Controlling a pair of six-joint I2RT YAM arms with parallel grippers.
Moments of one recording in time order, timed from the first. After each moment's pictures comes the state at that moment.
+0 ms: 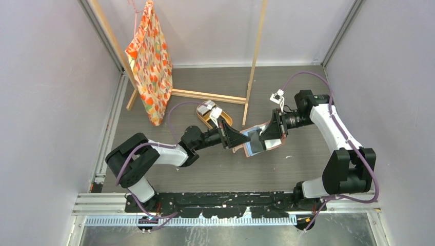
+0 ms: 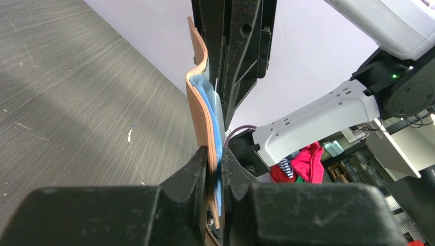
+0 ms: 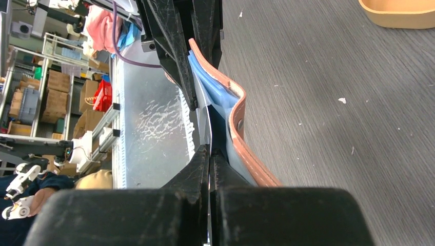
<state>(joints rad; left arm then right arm) -0.87 1.62 0.58 1.29 0.47 -0.94 0.04 1.41 1.14 -1.31 -1.27 -0.76</state>
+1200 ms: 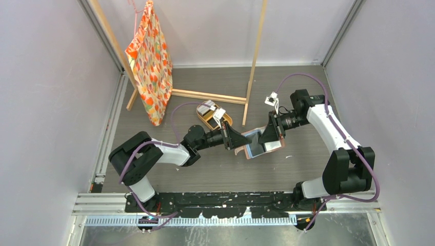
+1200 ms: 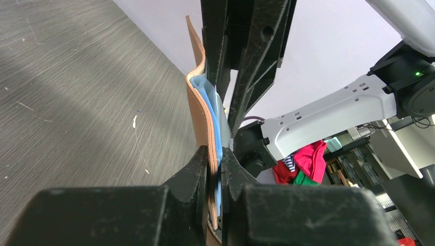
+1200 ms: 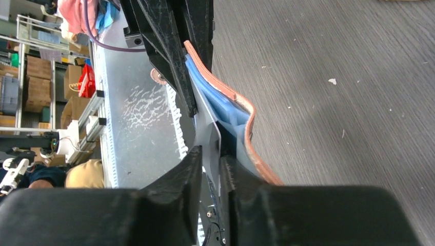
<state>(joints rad) -0.87 1.66 0.60 1.24 0.48 -0.94 0.09 1.42 1.13 -1.24 -1.16 -0.68</state>
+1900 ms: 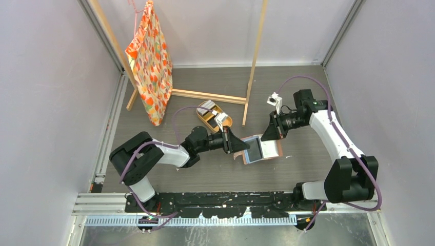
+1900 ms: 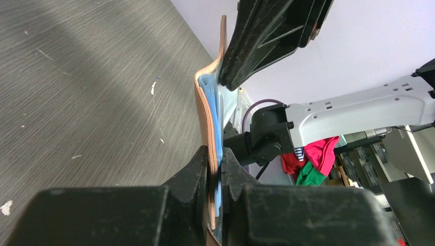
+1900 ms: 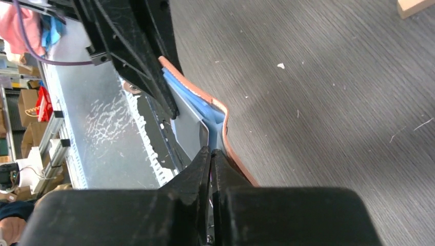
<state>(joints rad) -0.88 1.66 0.58 1.11 0.47 -0.93 0.06 1.33 1.08 -1.08 -1.03 -0.53</state>
